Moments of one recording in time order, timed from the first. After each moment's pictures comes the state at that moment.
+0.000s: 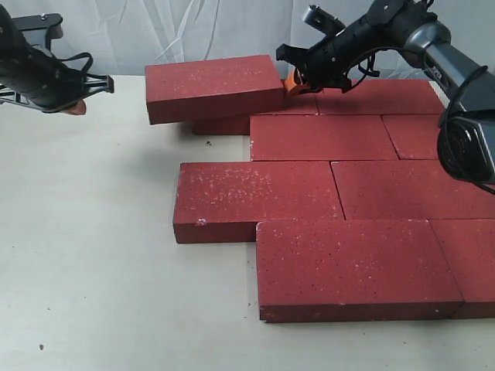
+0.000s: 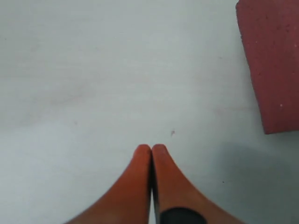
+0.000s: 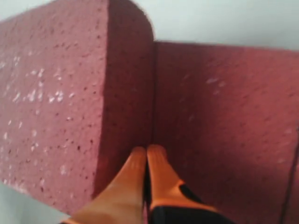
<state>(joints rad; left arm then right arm) -0.07 1.92 -1.30 -0.13 0.45 -0.07 0.15 2.74 -2.62 0.68 1.17 -0.19</state>
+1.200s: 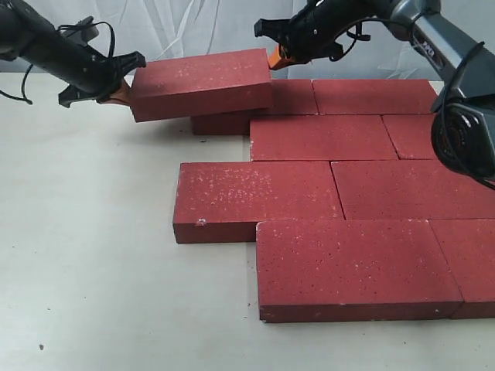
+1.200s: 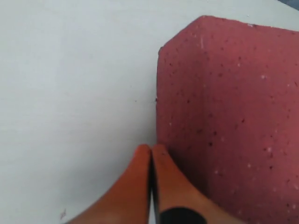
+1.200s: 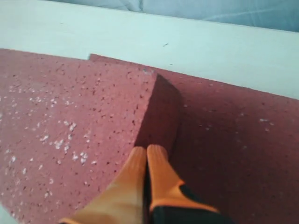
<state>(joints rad) -0.01 2.31 -1.81 -0.71 0.77 0.24 0.24 2.62 -2.62 0.53 1.10 -0.13</state>
